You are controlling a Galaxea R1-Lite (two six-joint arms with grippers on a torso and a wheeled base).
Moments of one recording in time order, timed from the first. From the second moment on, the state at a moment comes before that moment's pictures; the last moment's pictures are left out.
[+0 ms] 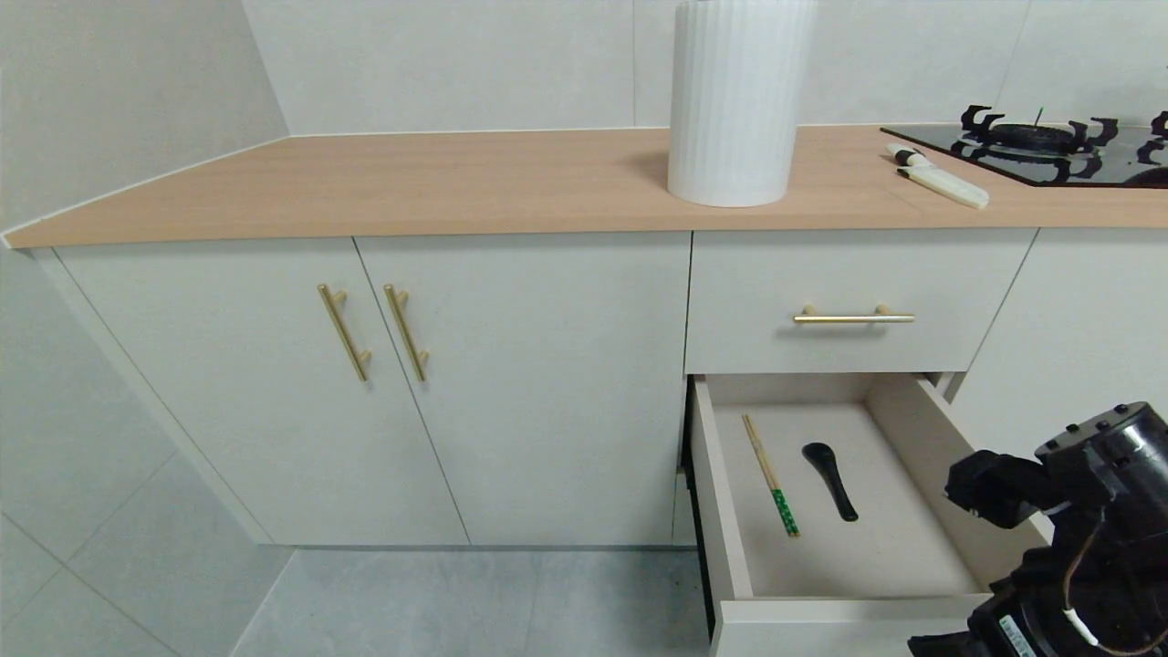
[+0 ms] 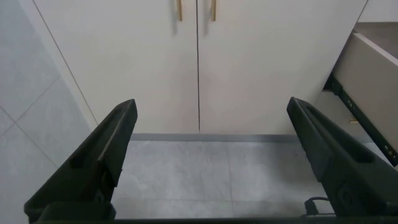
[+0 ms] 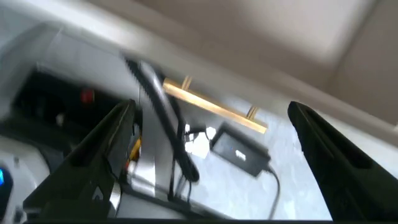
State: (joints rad) left arm -0.01 0.00 0.00 0.00 0.02 0.00; right arm 0.51 1.39 -0.64 0.26 -0.09 0.05
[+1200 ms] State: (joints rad) left arm -0.01 0.00 0.00 0.00 0.02 0.00; right arm 0.55 1.49 -0.61 0.39 -0.10 -0.04
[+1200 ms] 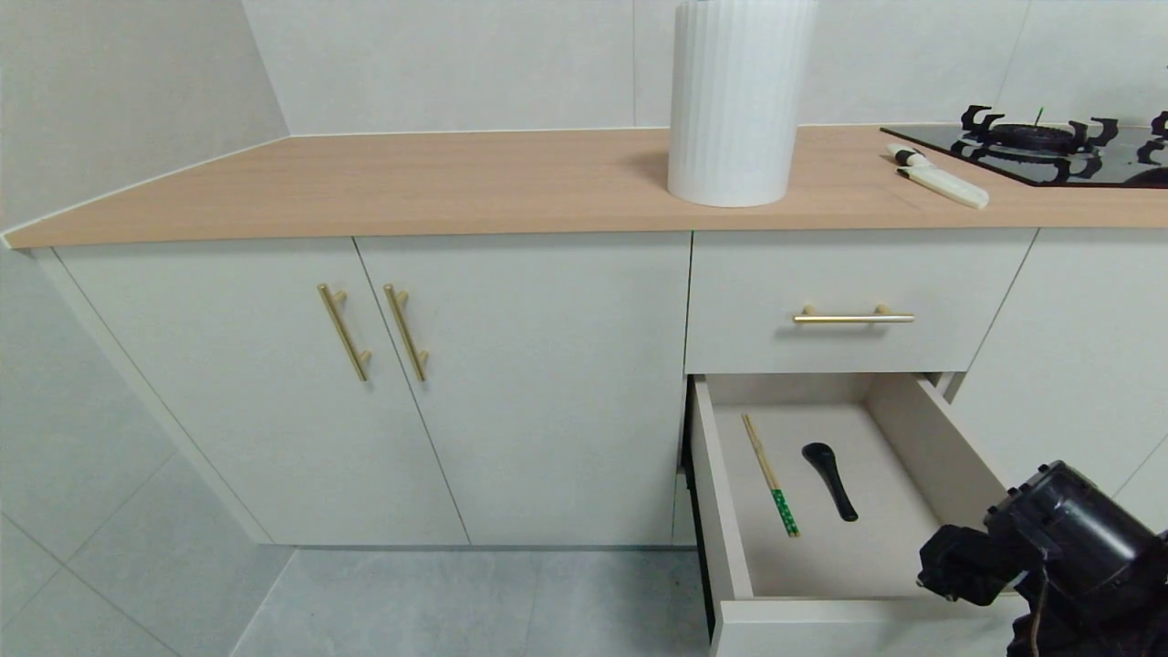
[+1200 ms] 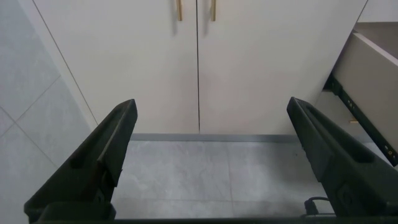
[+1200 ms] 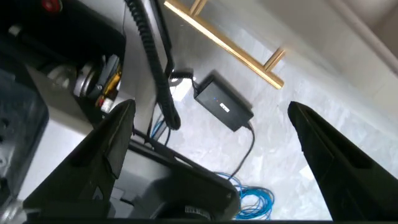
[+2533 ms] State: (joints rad) left arm -0.01 0.00 0.00 0.00 0.02 0.00; right arm 0.45 1.75 -0.78 0.14 -0.31 0.33
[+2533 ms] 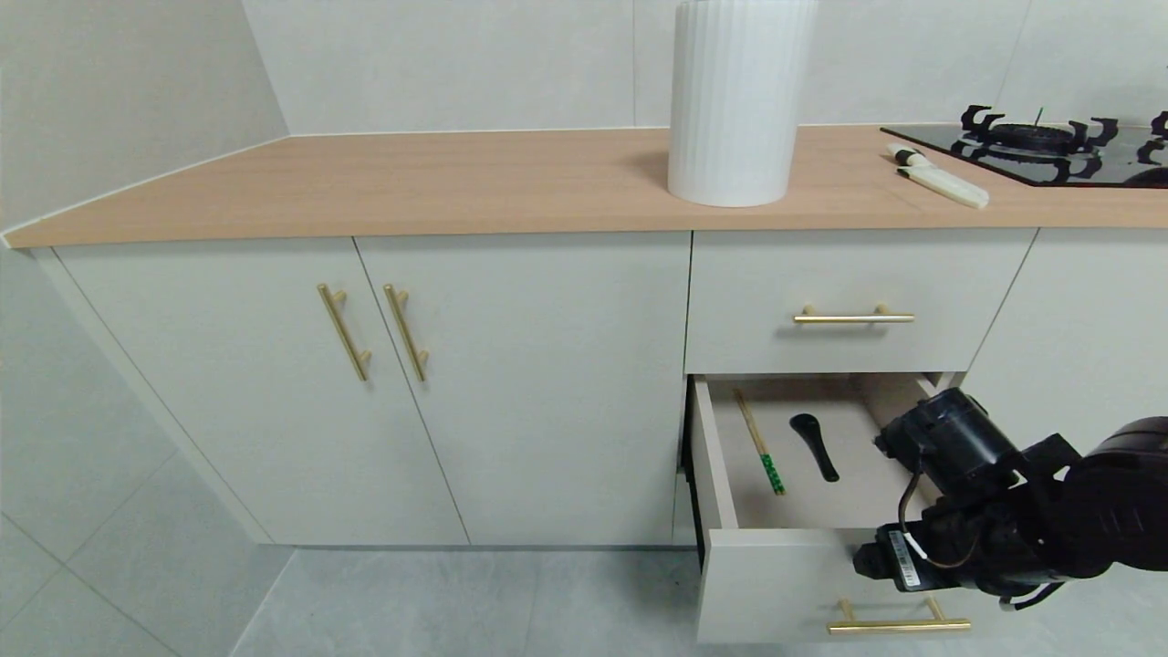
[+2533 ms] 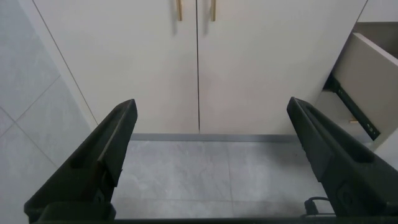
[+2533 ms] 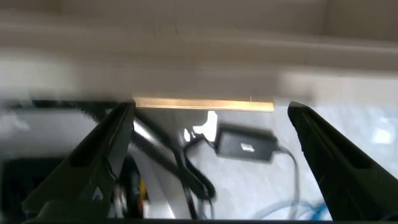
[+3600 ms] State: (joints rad) left arm -0.01 0.00 0.00 0.00 0.02 0.00; right arm 0.36 1.92 -0.72 -0.42 -0.33 0.33
